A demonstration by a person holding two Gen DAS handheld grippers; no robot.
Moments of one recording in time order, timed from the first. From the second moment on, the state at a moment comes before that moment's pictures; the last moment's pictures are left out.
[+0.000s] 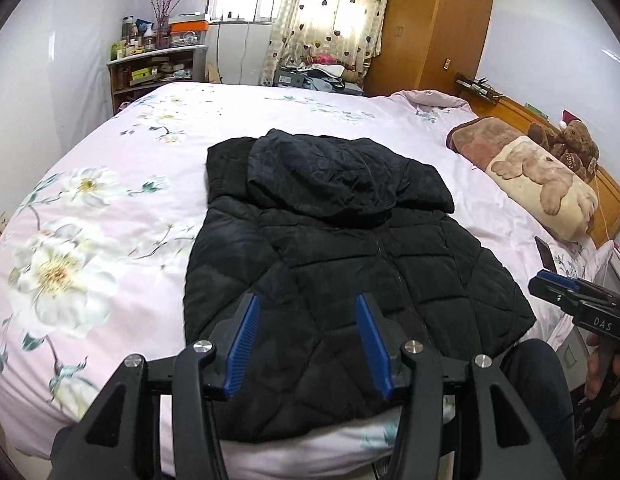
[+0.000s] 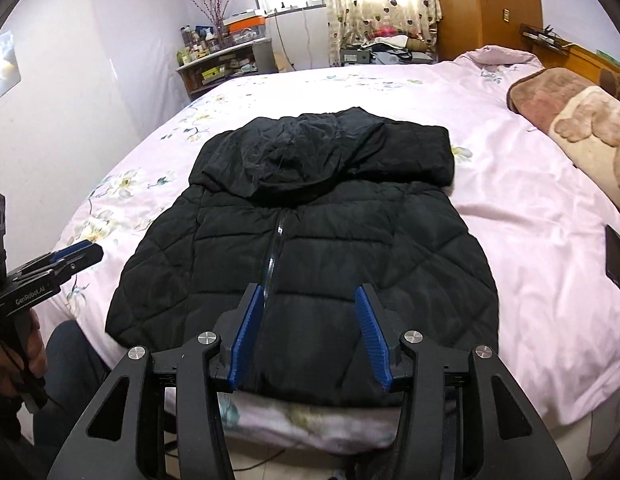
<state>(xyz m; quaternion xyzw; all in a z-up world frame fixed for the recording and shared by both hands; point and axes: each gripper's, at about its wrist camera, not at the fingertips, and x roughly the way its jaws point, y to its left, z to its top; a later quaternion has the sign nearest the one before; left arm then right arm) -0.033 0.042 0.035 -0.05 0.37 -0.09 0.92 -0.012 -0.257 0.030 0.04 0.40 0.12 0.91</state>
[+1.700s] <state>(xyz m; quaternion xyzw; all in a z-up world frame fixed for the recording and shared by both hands) 0.018 0.098 -0.076 -0.07 0.48 0.01 0.88 0.045 -0.390 -0.062 0.13 0.50 -0.01 0.86</state>
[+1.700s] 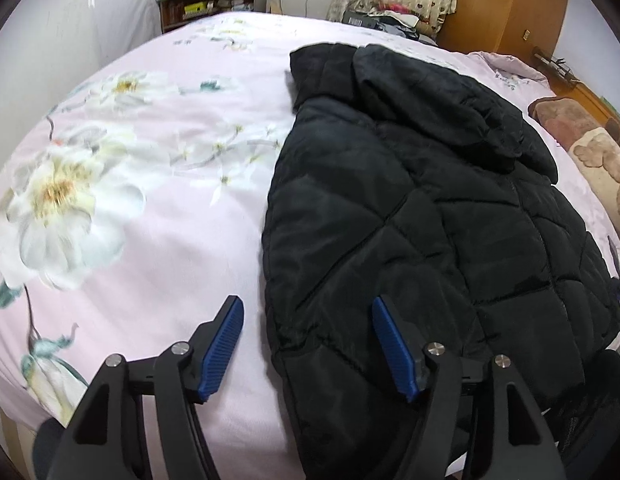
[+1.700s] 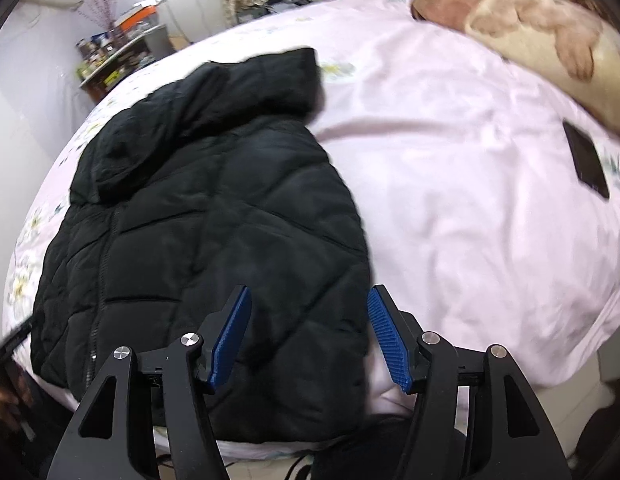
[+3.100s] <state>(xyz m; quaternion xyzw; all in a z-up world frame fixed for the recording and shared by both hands) -0.083 0.144 0.064 -0.16 0.36 -0.11 0.92 -0.060 -0.400 0.039 0.27 0.44 0.12 0.85</state>
